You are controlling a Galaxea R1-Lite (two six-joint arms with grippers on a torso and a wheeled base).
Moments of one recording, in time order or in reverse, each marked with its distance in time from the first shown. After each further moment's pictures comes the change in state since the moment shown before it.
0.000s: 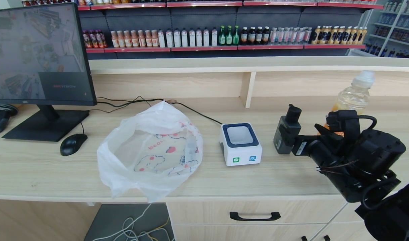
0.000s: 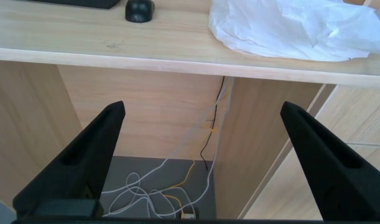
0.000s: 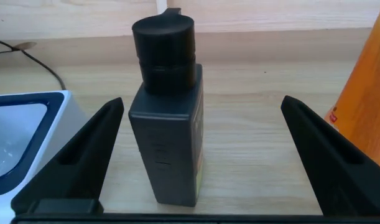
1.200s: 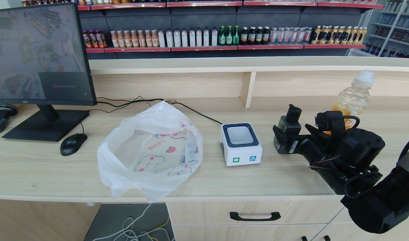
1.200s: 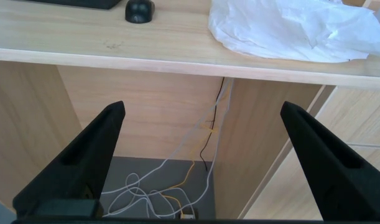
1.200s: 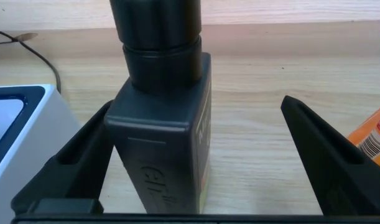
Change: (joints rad) left arm 0.000 0.000 0.000 -0.003 0.000 -0.003; right arm -0.043 0.101 -0.080 -0.005 0.088 0.016
